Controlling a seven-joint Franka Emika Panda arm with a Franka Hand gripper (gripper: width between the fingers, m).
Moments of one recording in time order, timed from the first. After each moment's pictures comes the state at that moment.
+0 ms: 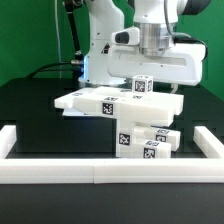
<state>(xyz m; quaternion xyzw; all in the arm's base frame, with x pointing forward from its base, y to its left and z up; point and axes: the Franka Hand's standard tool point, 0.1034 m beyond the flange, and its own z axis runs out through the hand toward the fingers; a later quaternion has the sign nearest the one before) 0.404 0.087 0.052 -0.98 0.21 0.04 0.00</state>
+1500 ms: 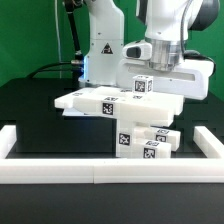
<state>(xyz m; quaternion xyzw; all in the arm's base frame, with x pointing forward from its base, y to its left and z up) 0.395 0.097 0.022 -0.98 0.18 0.05 -0.02</state>
